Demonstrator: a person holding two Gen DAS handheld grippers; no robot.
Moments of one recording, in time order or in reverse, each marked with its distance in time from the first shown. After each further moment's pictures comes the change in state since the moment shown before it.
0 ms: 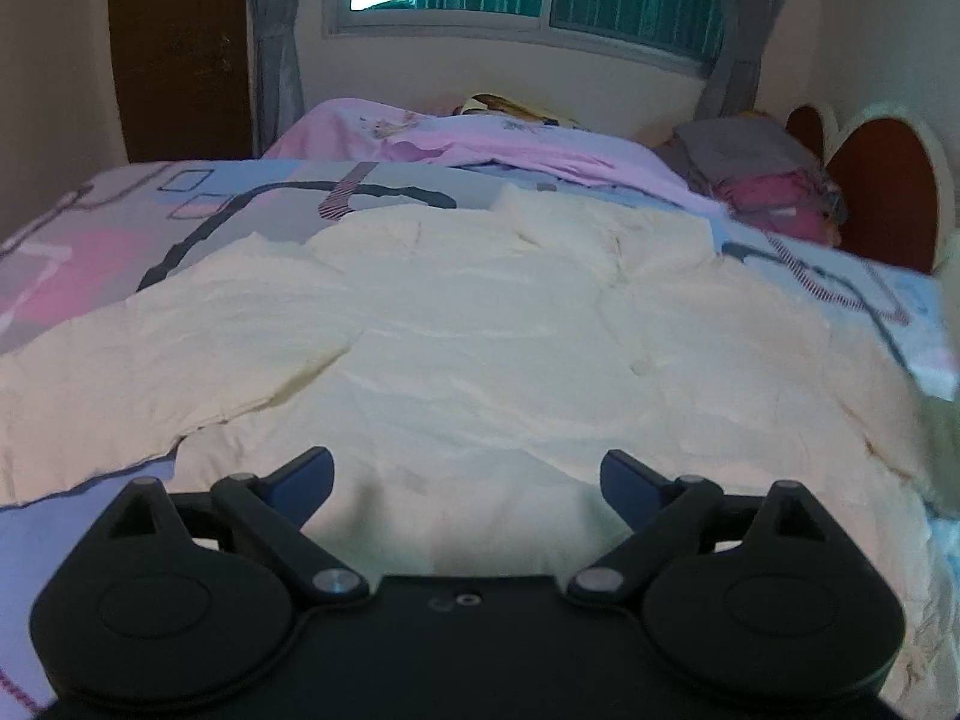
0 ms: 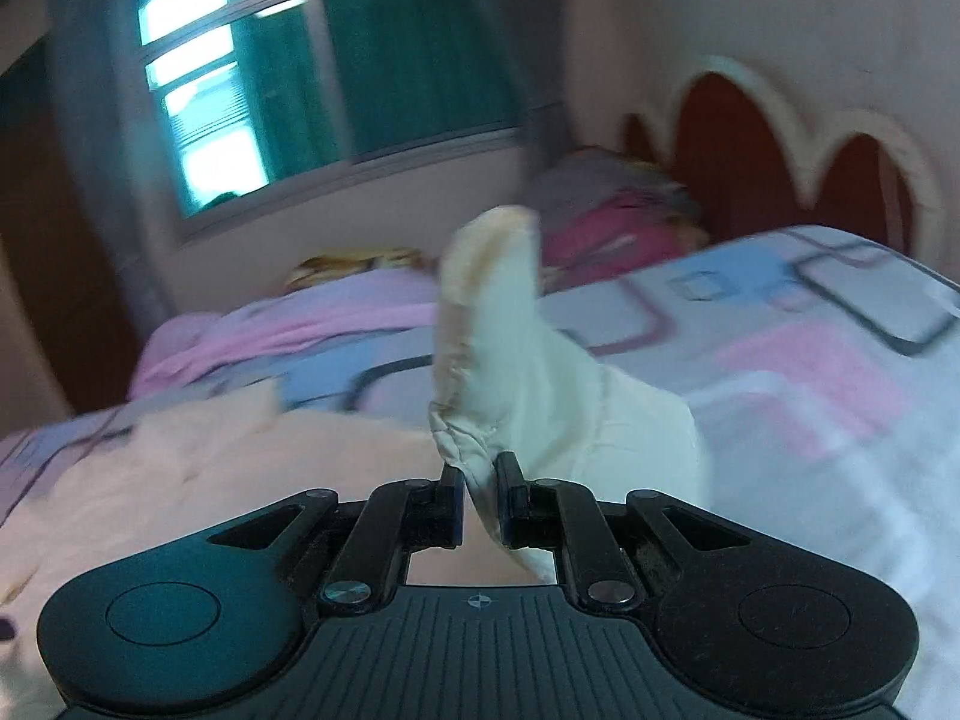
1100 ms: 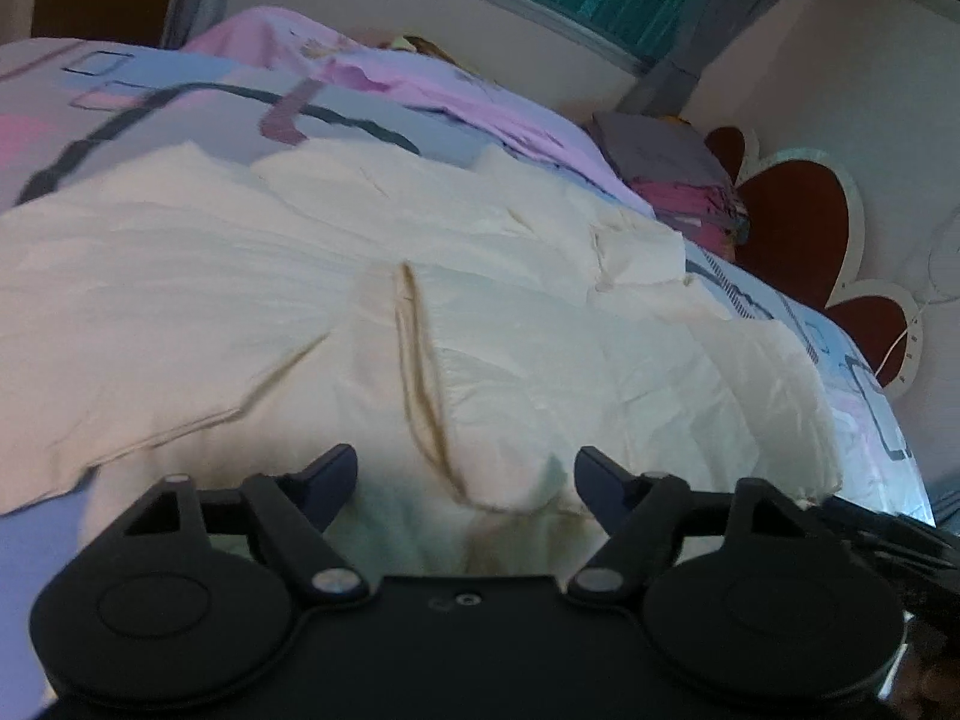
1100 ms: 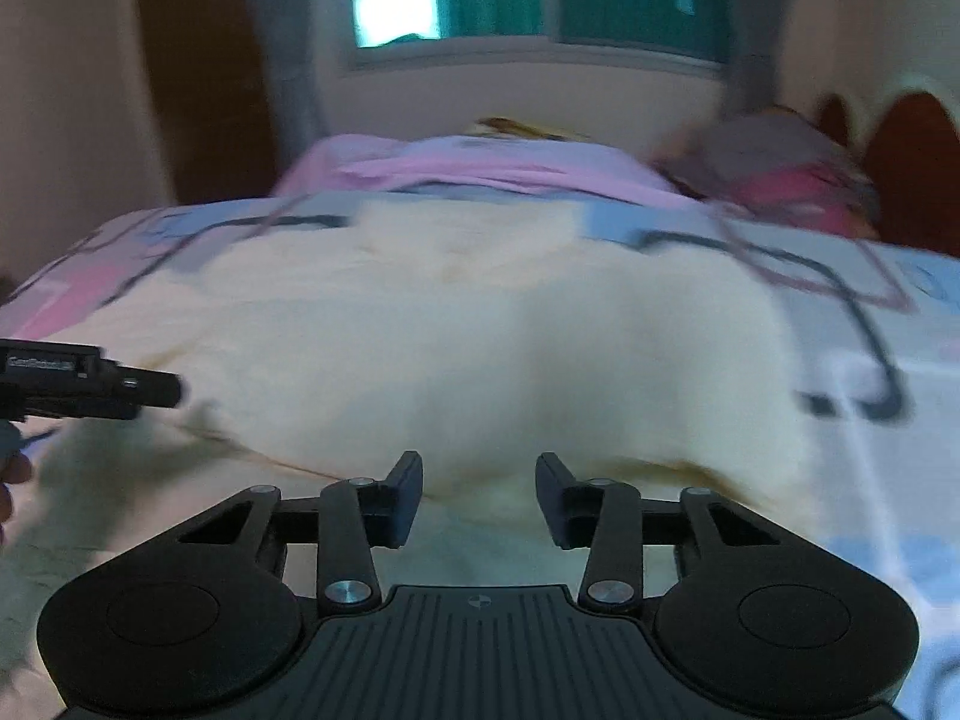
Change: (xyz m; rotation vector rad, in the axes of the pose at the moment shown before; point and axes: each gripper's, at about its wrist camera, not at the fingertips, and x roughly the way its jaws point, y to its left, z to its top) left arm 0.079 0.075 0.023 -0.118 0.119 -0.336; right arm 0.039 0.127 -0.082 -0.213 0.225 0.071
